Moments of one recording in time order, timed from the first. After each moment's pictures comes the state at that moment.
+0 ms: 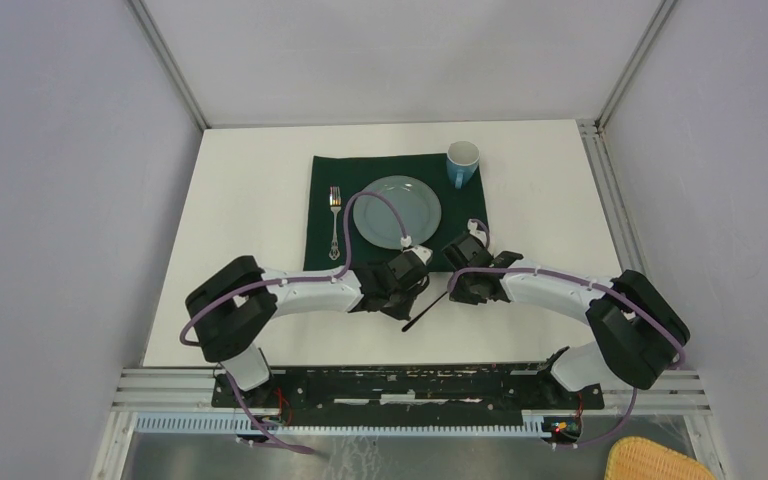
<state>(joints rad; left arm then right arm) -1.05 1.66 0.93 -0.31 -0.12 -0.54 0.72 1.44 0.70 -0.42 0.20 0.86</state>
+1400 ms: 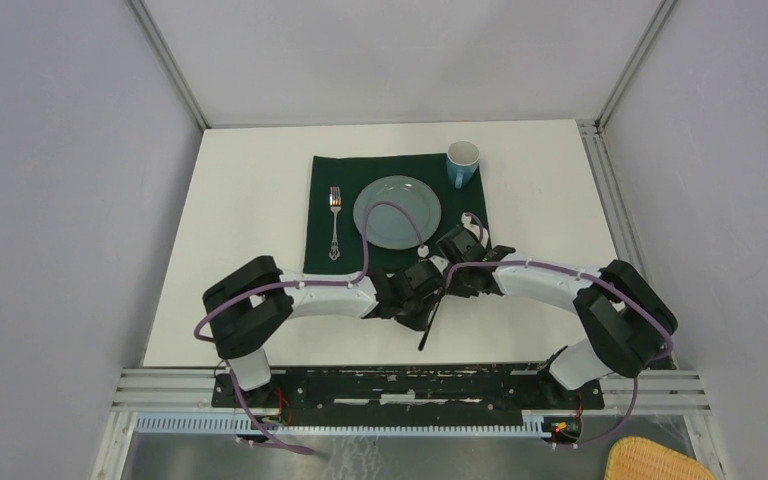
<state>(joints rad) -1.13 1.74 0.99 -0.28 -0.02 -0.61 0.72 1.51 0.75 -0.36 0.18 0.86</state>
